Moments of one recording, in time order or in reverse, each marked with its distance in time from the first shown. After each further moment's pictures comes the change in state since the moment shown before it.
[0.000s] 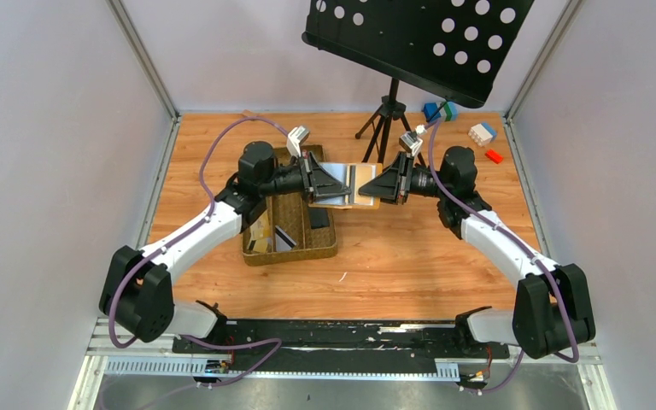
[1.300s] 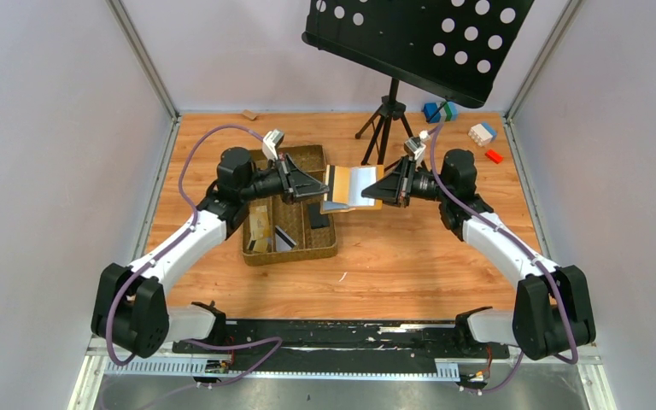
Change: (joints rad) left arm 0.130 -0.097 -0.117 0.026 0.026 -0.017; right arm -0.022 -0.008 -0.028 -0.042 0.042 -0.007
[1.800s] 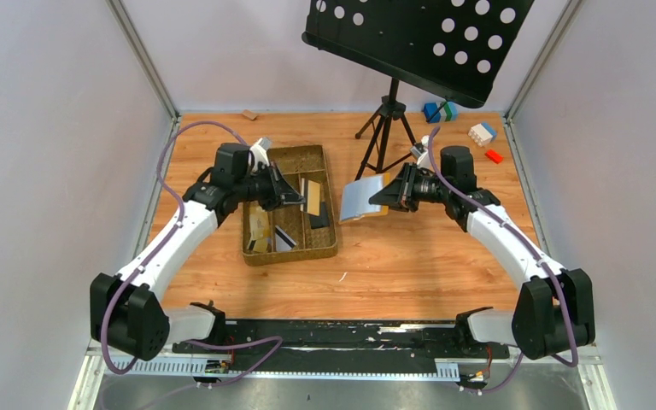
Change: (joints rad) left arm 0.064 -0.026 0.139 -0.644 -0.226 0.391; right arm -0.031 0.000 0.102 -0.512 0.129 -0.314
